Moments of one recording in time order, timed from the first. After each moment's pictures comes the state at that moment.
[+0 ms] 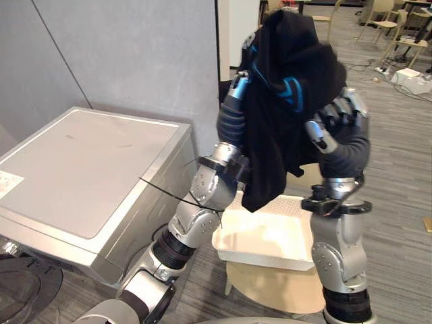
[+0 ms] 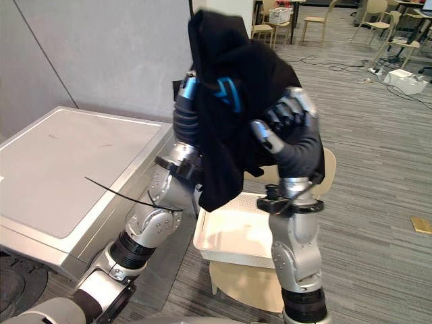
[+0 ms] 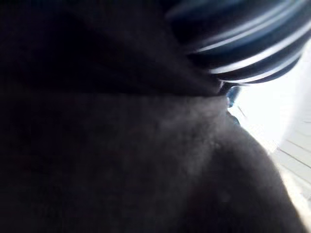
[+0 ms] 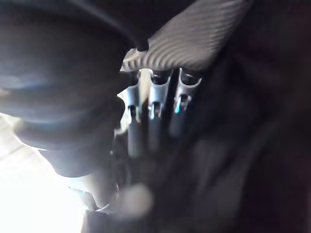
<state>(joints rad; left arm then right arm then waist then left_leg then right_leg) -0.55 0.07 -0.38 -0.25 -0.77 -0.16 0.20 -0.07 -0.09 -0.01 -0.54 0.39 -0.21 -0.08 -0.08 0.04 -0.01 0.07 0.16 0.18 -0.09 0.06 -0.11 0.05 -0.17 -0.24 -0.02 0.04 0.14</state>
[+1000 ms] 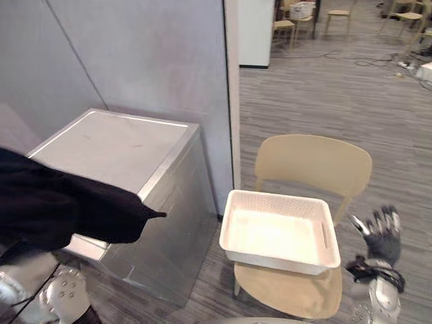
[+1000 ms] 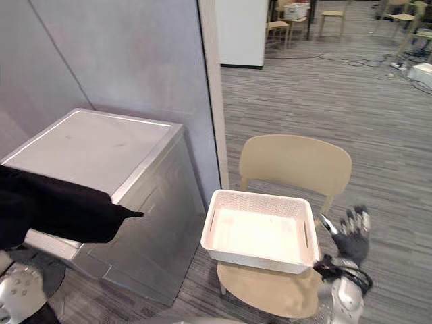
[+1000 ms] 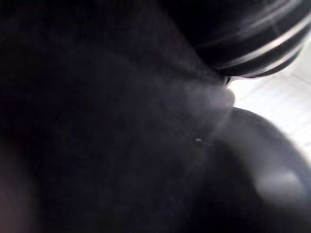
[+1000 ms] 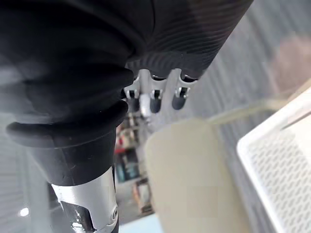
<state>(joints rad) 0.05 0.12 0.79 -0.66 -0.69 -0.36 0.25 0.31 0.04 -0.54 -0.08 0.30 -0.10 -0.08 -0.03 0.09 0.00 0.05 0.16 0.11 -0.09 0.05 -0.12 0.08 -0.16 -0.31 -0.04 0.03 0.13</state>
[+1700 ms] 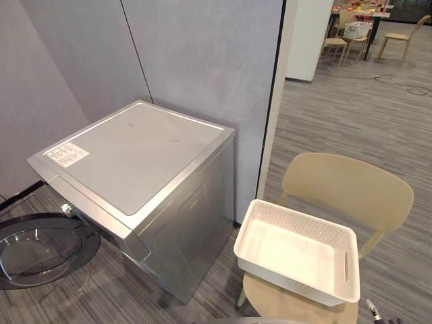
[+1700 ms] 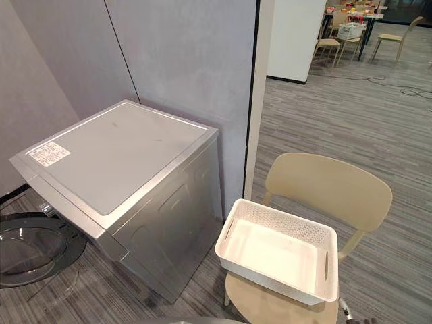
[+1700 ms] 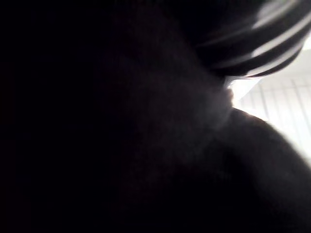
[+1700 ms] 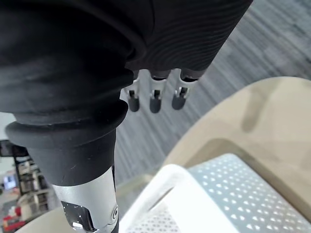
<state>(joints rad) 0.23 0.04 1.15 -0.61 -0.58 -0.44 0.39 0.36 0.11 -0.78 0.49 0.43 -0.06 -0.07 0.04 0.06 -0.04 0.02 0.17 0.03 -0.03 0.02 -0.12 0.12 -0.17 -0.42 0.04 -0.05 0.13</state>
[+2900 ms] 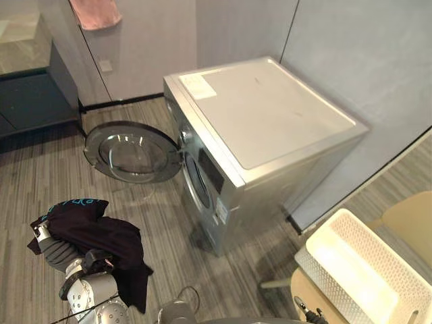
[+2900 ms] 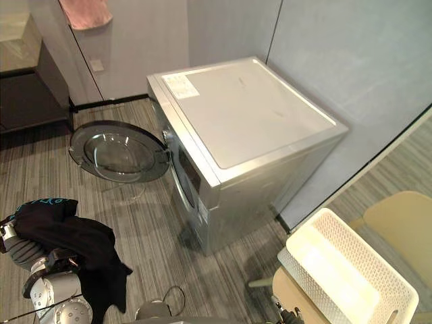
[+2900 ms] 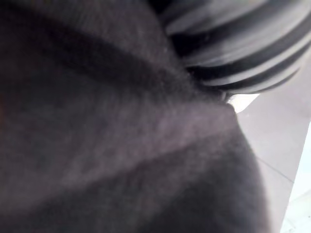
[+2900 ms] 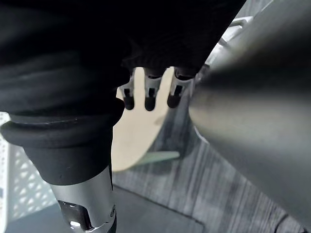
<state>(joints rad) 0.28 -0.08 0.43 -0.25 -0.68 -0.24 0.24 0.21 0.08 -0.45 0.88 0.40 -0.04 -0.08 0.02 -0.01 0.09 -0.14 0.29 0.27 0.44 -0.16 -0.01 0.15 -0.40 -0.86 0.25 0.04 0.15</state>
